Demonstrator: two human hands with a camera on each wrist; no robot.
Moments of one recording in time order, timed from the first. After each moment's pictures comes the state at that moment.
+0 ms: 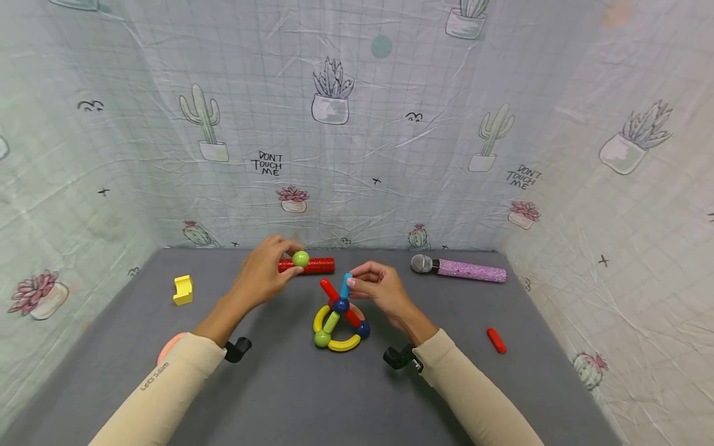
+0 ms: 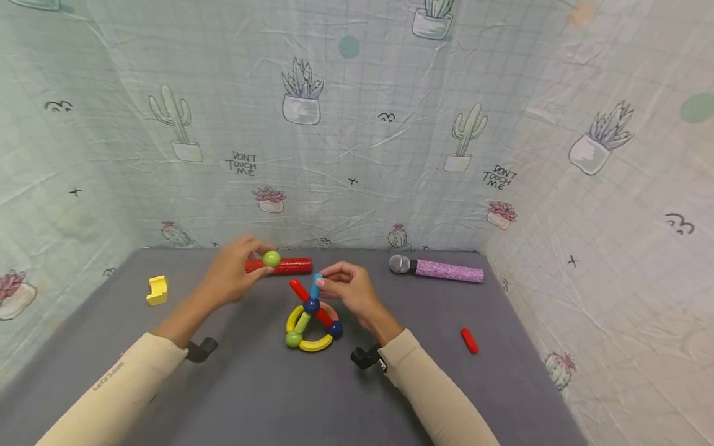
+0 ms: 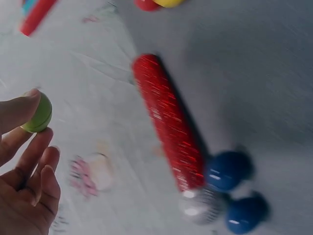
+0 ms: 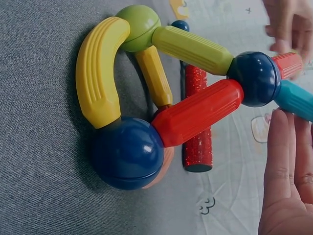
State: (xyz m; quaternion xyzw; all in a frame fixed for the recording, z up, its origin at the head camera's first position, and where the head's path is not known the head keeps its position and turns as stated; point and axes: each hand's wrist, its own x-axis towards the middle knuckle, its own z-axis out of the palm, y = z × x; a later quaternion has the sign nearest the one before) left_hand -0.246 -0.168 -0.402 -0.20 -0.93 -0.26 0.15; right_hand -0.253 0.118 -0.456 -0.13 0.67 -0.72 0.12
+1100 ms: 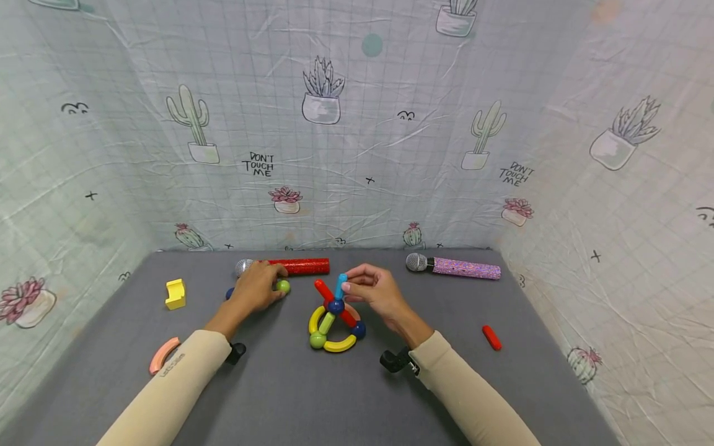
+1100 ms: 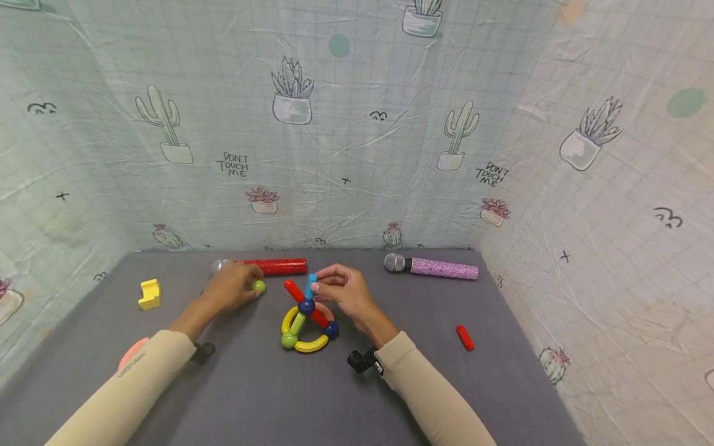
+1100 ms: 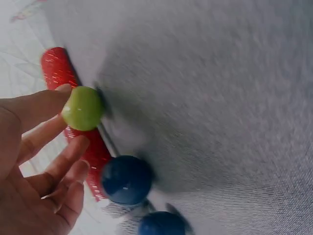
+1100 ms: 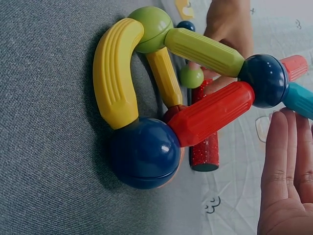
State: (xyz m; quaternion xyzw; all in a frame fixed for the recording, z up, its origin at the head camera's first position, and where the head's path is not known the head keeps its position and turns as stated) left_hand -0.281 -0.189 -0.468 -0.16 -0.97 -0.15 0.04; right_hand -0.250 0.121 -0.460 -0.14 0.67 -0.72 0.12
